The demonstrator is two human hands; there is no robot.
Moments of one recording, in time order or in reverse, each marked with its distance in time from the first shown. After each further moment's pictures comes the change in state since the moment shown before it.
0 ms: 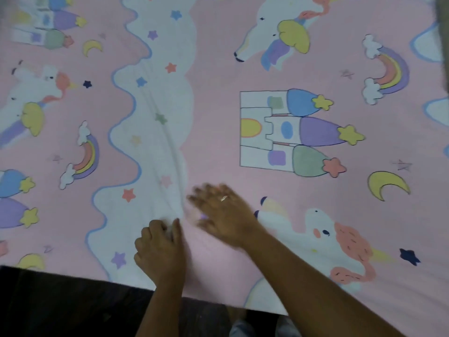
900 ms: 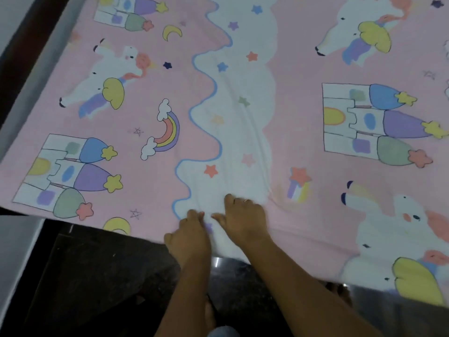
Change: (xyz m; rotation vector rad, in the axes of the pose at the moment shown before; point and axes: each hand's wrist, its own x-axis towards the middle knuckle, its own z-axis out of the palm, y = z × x) left_hand 0.063 -0.131 -0.036 0.207 -0.306 0.084; right_hand 0.067 -0.176 0.032 -0.229 -0.187 0.434
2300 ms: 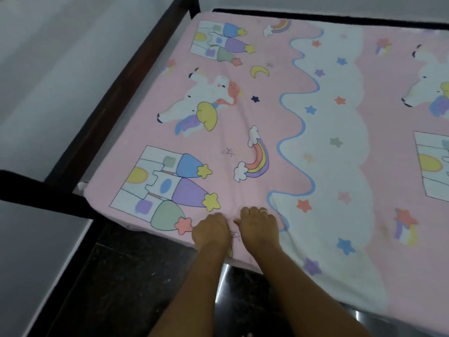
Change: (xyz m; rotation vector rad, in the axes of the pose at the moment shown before) left_hand 0.132 -0.152 -0.051 0.025 -0.201 0.123; right_hand 0.067 -0.197 0.000 0.012 -0.079 -0.059
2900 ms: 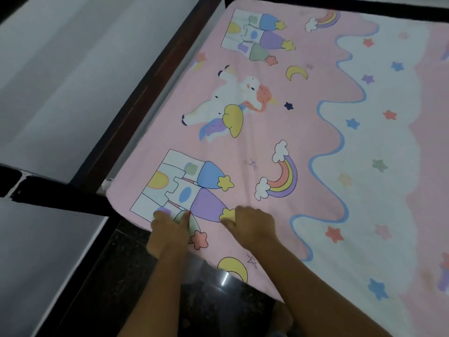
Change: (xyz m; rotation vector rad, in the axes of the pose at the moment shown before) left_hand 0.038 -0.103 -0.035 -0.525 0.205 -0.586; right_hand 0.064 -0.039 -0.042 0.092 -0.269 -0.166
